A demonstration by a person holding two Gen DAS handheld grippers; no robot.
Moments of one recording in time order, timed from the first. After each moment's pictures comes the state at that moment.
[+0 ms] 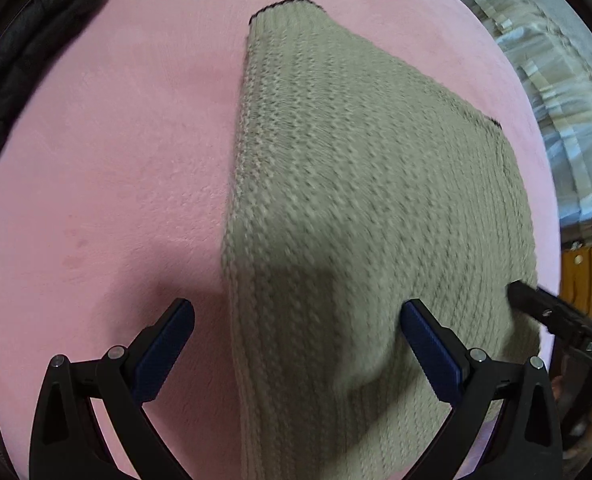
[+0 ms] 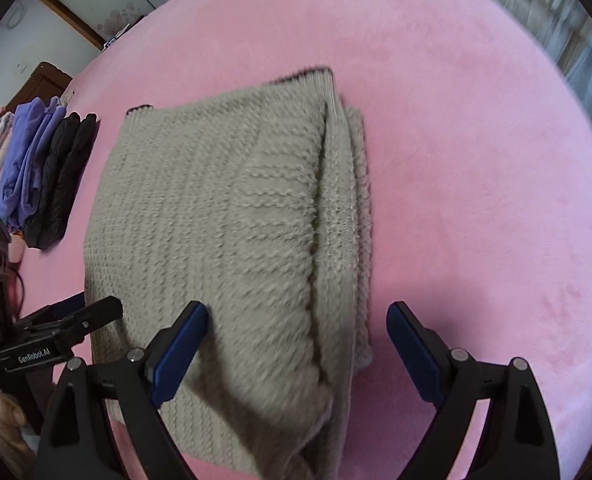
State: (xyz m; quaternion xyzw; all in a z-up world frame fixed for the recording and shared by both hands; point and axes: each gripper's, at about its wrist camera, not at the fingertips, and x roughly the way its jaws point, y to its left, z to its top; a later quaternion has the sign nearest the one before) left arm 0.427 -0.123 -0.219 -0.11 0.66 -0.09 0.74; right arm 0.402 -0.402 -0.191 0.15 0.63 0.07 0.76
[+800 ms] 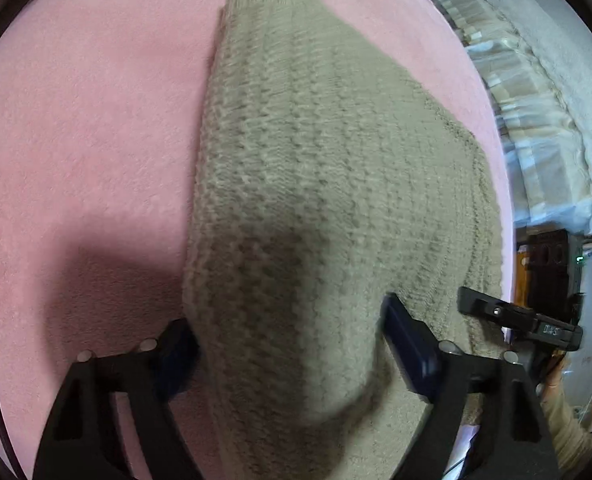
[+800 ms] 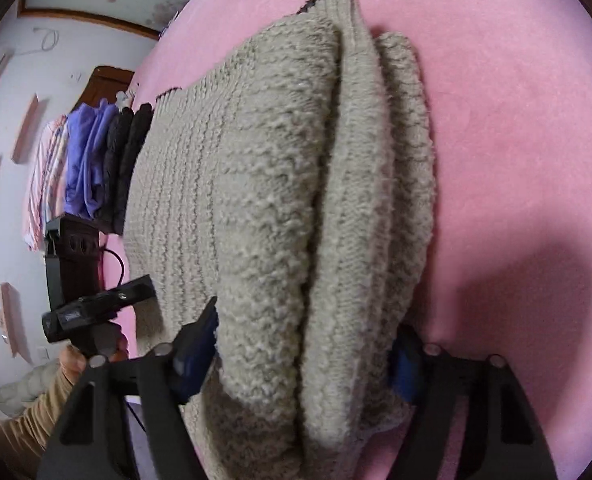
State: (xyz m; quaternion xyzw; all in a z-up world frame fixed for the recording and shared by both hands) left arm 0.441 -0.130 -0.255 -0.16 0.65 -0.16 0.73; right arm 0.422 -0.417 -0.237 0.26 0.63 0.22 0.69
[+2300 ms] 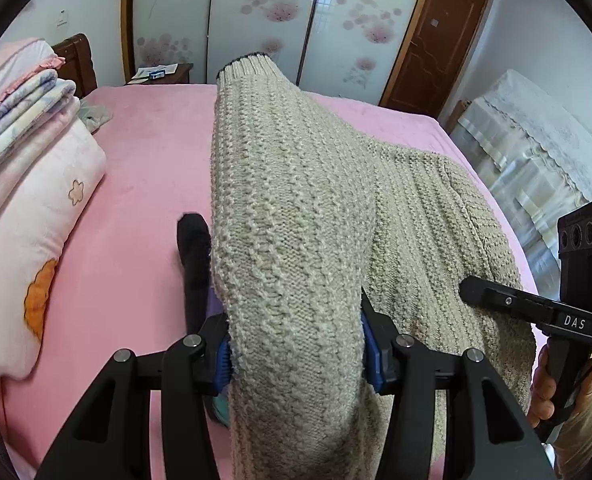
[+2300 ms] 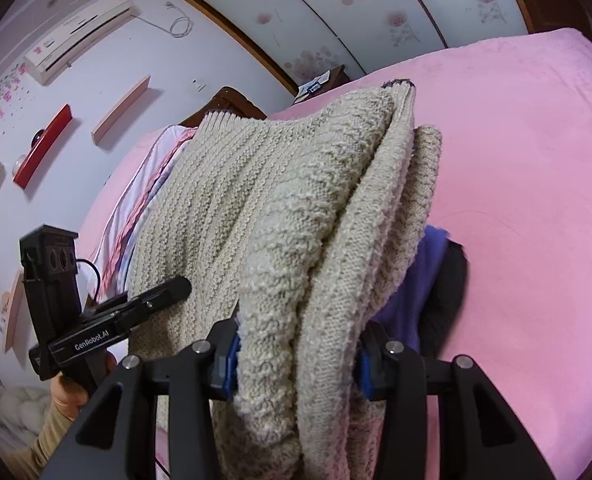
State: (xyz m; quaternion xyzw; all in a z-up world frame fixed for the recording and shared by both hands) left arm 0.621 0.359 0.086 -0.06 0.46 -0.09 0.88; right arm 0.606 0.077 0.049 0.21 0.46 0.31 0.81
